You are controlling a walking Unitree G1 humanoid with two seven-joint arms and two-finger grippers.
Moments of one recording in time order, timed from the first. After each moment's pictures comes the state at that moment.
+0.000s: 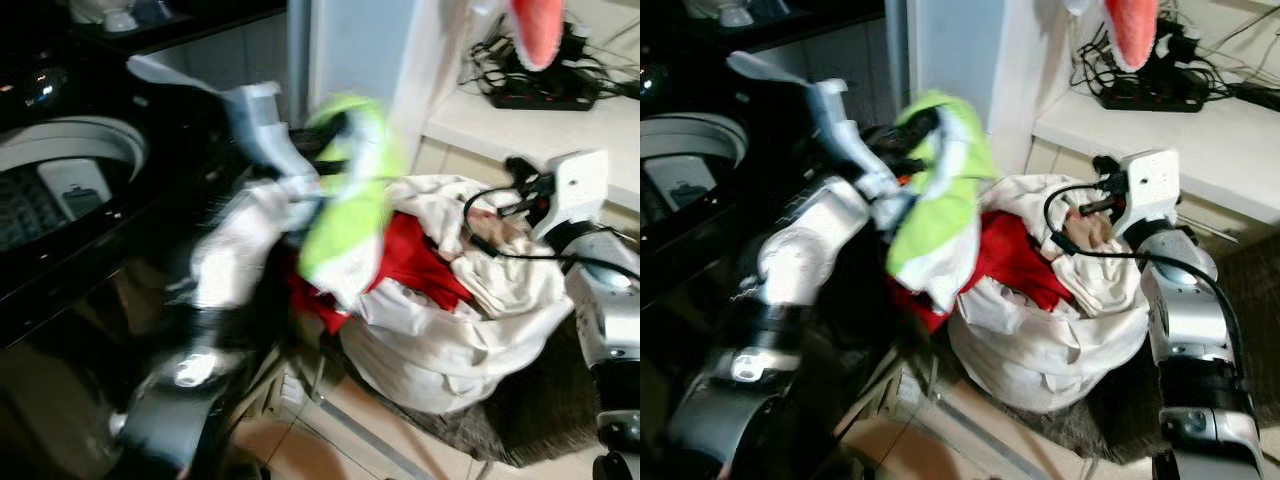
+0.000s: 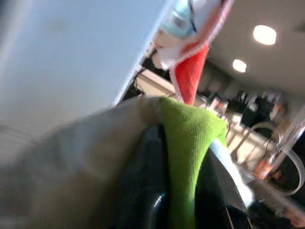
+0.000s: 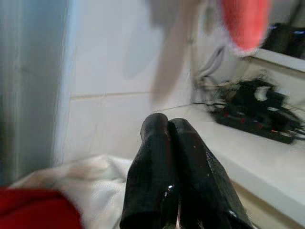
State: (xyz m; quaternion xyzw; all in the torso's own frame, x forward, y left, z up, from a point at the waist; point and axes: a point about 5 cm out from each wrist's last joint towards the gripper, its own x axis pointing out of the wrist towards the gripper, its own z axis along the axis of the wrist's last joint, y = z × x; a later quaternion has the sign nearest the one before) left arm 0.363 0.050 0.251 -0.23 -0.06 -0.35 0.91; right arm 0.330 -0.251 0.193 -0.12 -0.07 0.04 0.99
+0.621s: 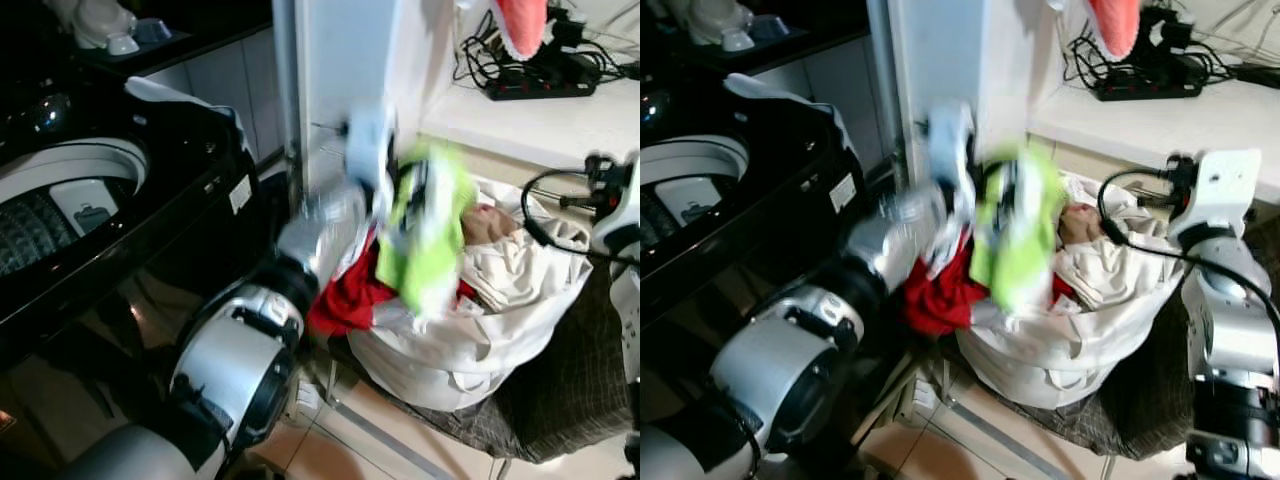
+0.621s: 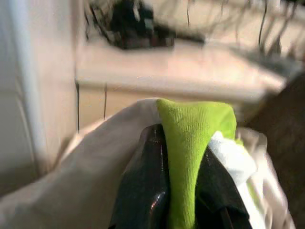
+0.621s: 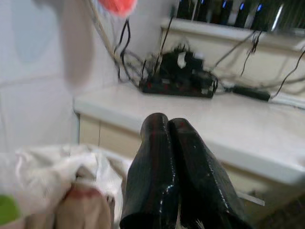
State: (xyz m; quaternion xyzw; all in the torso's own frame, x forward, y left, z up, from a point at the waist) left arm 0.374 -0.018 0.185 -0.08 0.06 -0.37 0.92; right arm 0.303 -0.287 0.196 -0.11 -0.04 -0.08 0.99
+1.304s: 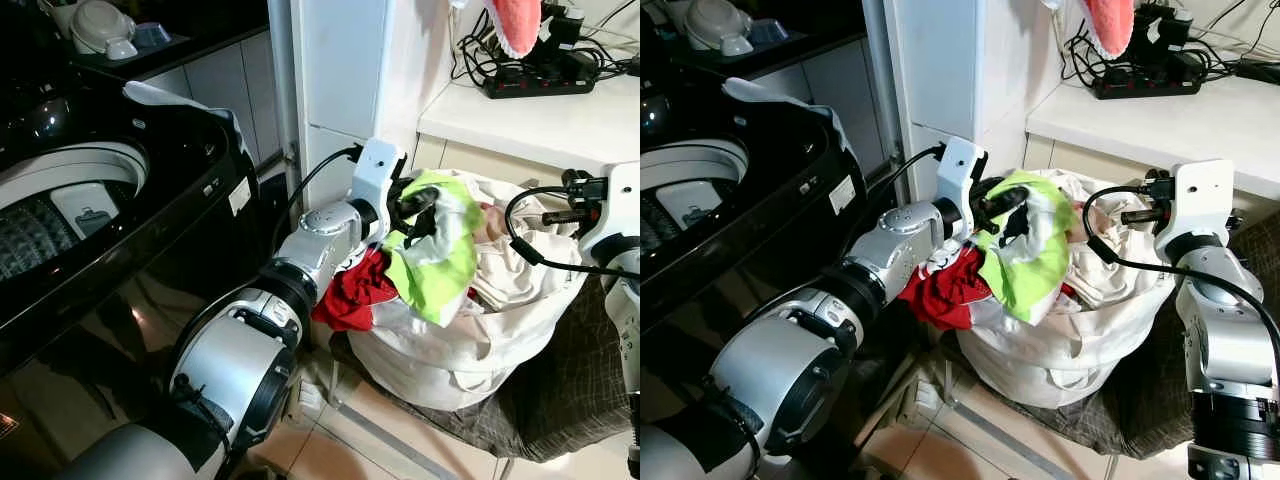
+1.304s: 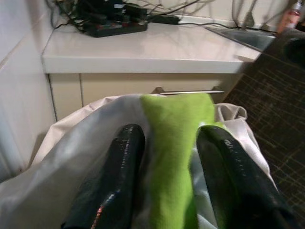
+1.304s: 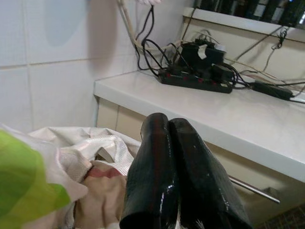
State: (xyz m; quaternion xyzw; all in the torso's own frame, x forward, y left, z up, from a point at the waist) left arm 0.369 -0.019 0.177 -0.05 0.06 -0.43 0.90; right arm 0.300 -0.274 0.195 -0.13 -0.02 -0.04 0.99
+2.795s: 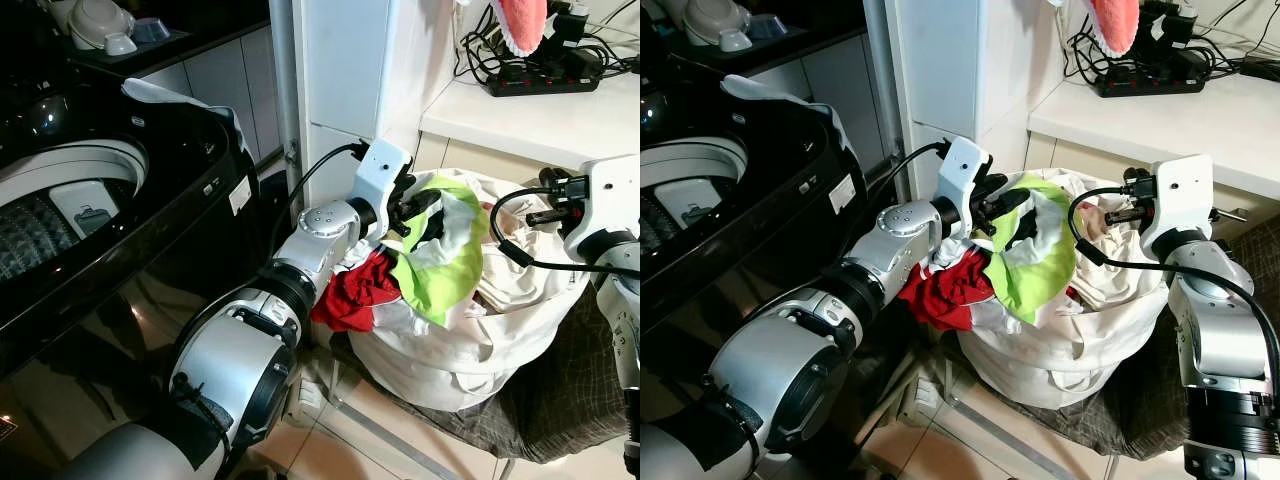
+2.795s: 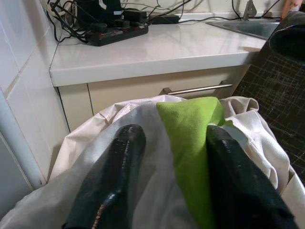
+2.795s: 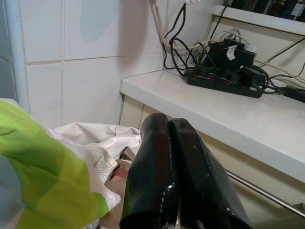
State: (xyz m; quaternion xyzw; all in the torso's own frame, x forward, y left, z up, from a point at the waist) left arm 0.370 -0.015 0.177 0.00 0.03 -0.43 0.90; right arm 0.304 -0.263 0.196 -0.14 -0.01 0.01 0.99
